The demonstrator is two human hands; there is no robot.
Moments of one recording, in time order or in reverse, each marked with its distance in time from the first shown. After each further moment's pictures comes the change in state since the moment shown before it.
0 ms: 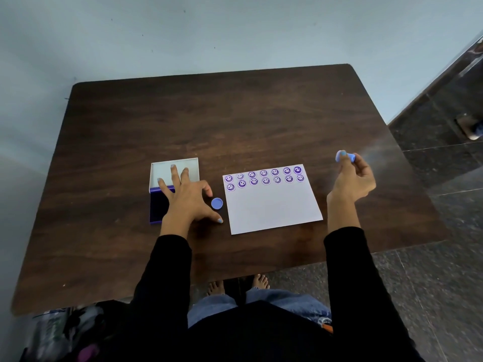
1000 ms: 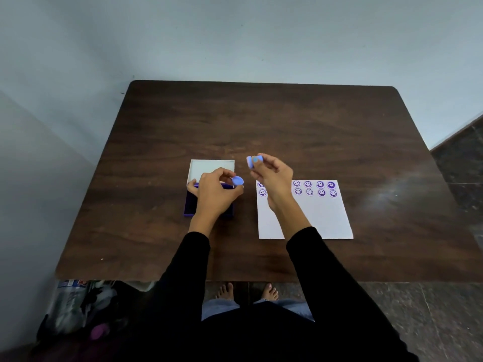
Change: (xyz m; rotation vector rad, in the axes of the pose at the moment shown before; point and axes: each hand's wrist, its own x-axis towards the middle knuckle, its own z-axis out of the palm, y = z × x) left_hand -0.022 -0.003 -0.013 -0.599 0.428 -0.077; right_hand -0.158 0.046 0.076 -0.170 -0.945 0.300
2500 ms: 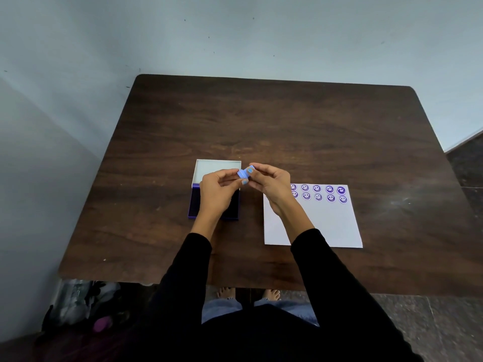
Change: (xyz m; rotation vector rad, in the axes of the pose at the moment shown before) left_hand 0.013 -0.007 0.002 -0.494 -0.029 -0.063; right_hand 0.016 0.014 0.003 -0.134 -0.188 0.101
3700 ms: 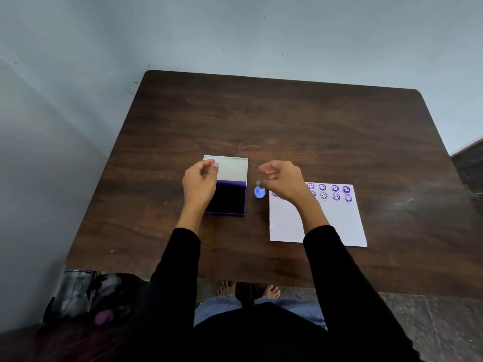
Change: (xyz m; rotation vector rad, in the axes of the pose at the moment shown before) left_hand 0.014 -0.013 -0.041 0.129 0.227 -0.101; right_hand -0.015 -0.028 -0.009 -0.961 -0.069 -0.188
